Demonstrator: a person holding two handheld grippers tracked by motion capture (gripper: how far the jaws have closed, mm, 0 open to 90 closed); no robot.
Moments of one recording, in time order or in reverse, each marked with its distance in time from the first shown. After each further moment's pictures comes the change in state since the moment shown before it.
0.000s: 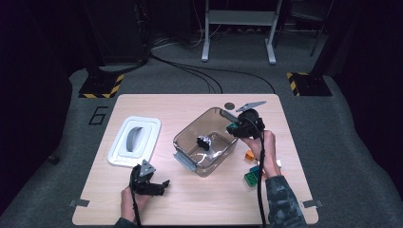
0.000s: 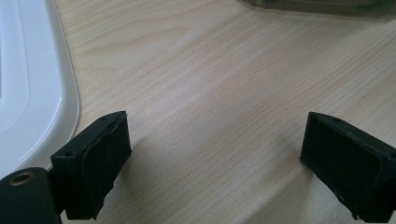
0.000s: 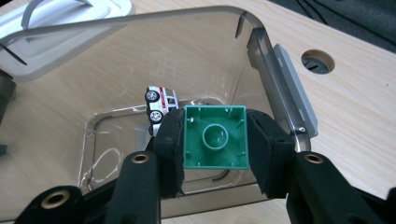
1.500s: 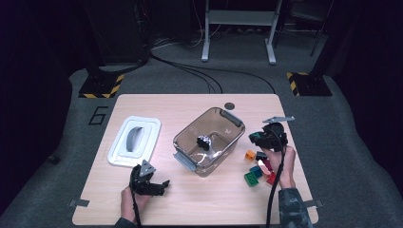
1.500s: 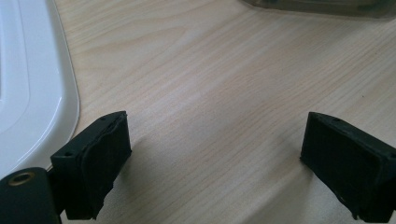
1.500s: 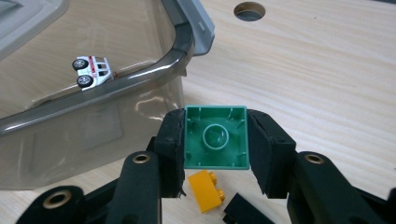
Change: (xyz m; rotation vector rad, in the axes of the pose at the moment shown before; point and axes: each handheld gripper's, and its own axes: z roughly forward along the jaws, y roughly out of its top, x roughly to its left) left arm 0.000 0.000 0.000 -0.002 0.000 -0.003; right arm -0.044 -0.070 -0.020 -0.030 -0.116 0.184
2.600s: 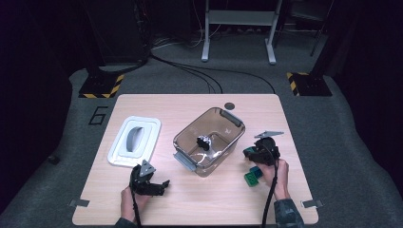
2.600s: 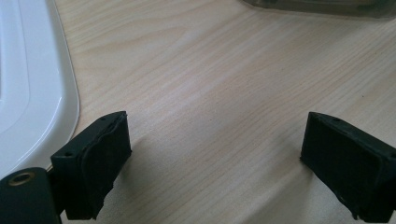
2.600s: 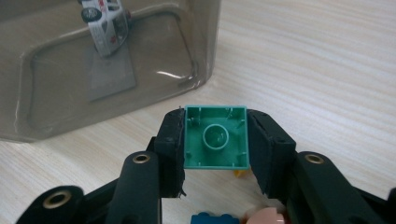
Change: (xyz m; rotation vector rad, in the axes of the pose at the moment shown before) left arm 0.000 0.000 0.000 0.000 0.001 0.003; right arm 0.020 -0.041 0.024 0.068 0.038 -0.008
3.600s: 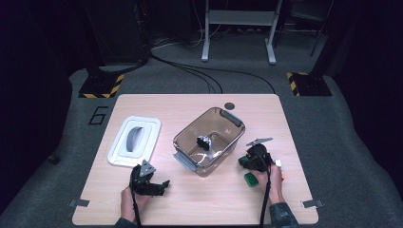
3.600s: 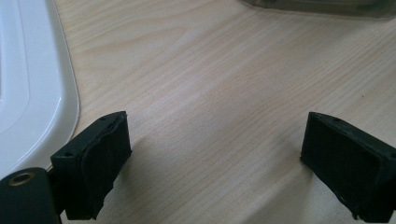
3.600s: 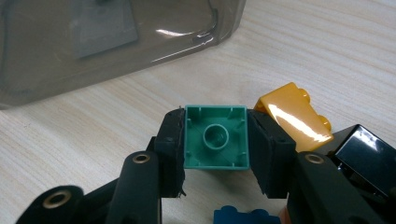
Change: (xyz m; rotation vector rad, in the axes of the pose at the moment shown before) left arm 0.000 0.000 0.000 0.001 0.001 0.005; right arm 0.011 -0.021 0.032 0.108 0.017 -0.029
